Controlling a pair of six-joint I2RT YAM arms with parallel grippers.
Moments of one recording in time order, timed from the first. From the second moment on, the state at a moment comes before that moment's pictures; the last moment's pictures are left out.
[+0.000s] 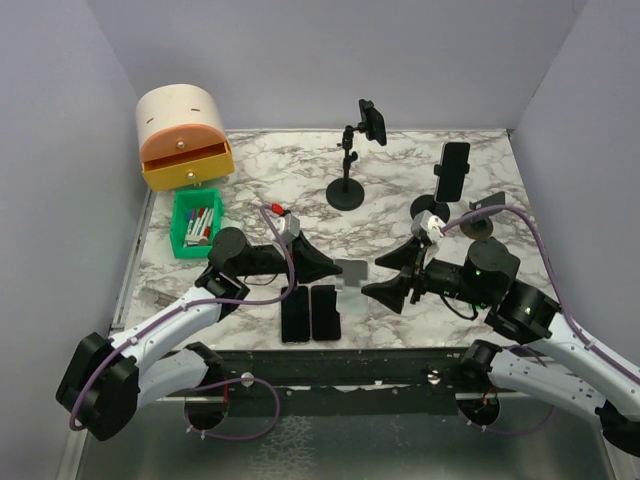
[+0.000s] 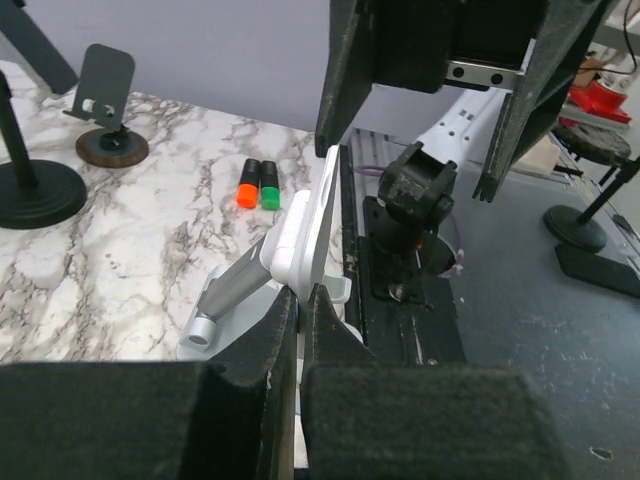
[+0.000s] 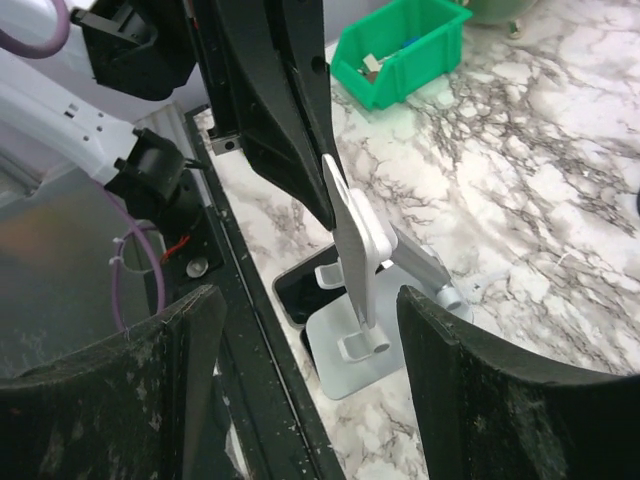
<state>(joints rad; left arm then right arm) -0.60 1.05 0.53 0.68 0.91 -0.37 0.89 0.68 0.82 -0.28 -0.27 0.16</state>
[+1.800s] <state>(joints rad) -0.68 0.70 0.42 0.67 0.24 -0.20 0.88 0.78 0.67 -0.20 0.42 0.34</state>
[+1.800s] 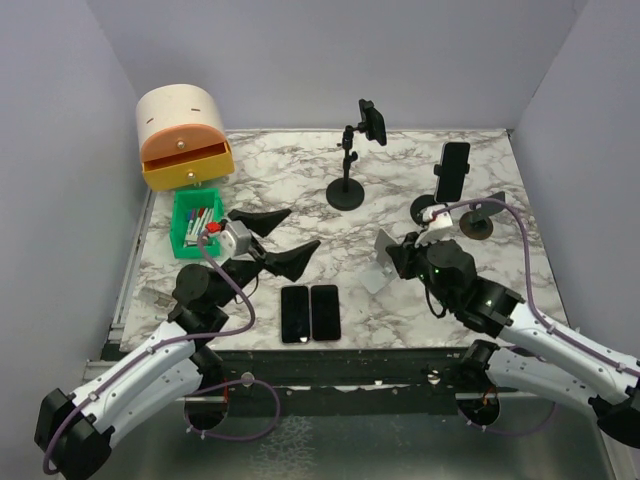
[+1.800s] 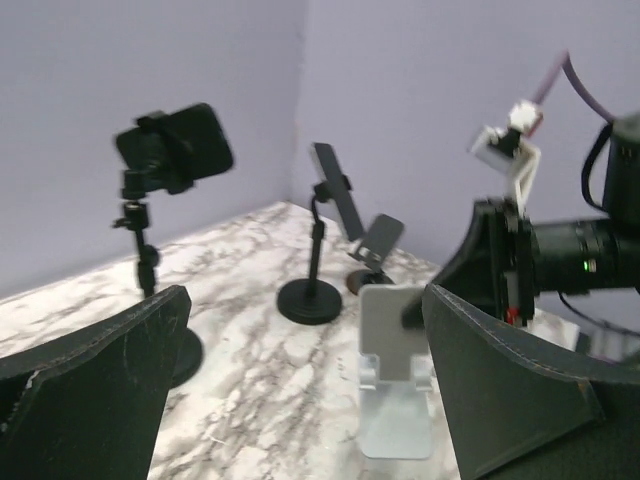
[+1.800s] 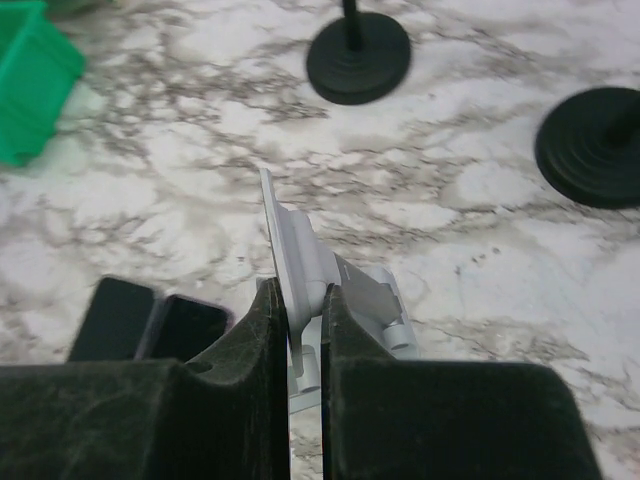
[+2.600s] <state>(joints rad) -0.68 0.58 0.40 0.61 -0.03 -0.24 0.16 0.83 0.44 -0.06 0.53 0.63</state>
